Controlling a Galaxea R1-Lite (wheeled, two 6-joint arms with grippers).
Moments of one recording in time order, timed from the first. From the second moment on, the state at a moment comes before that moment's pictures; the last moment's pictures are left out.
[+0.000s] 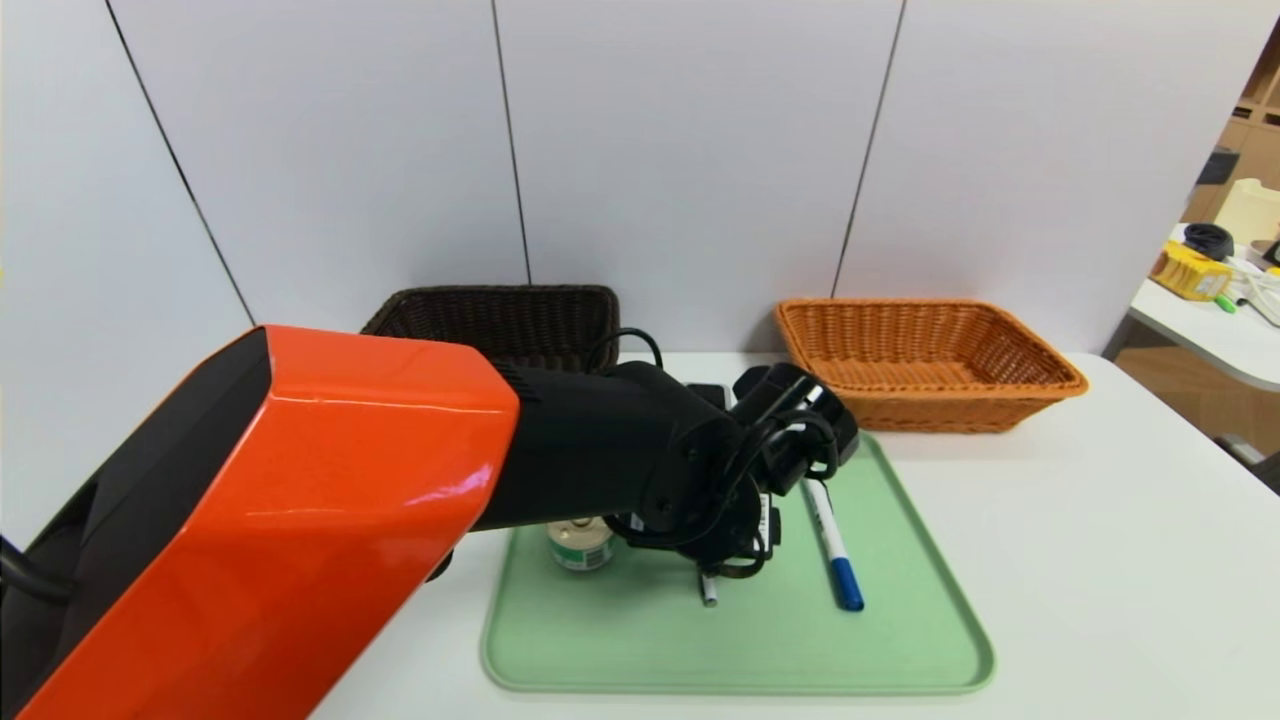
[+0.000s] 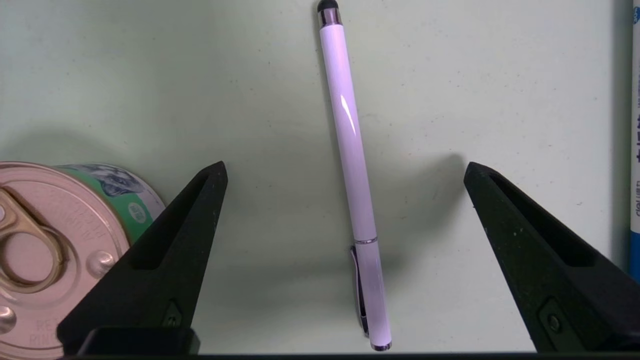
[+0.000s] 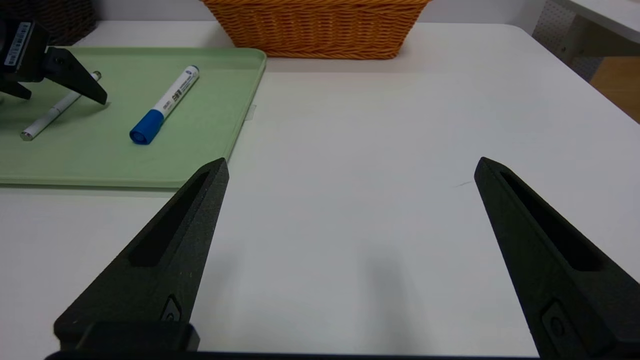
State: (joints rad) left arm -0.95 2.26 -1.79 0.55 0.43 -0.71; right arm 0.00 0.00 0.00 0.01 0.01 -0.01
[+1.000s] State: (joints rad) left arm -0.95 2.26 -1.79 0.56 0.43 -0.74; right arm 0.00 0.00 0.00 0.01 0.01 -0.01
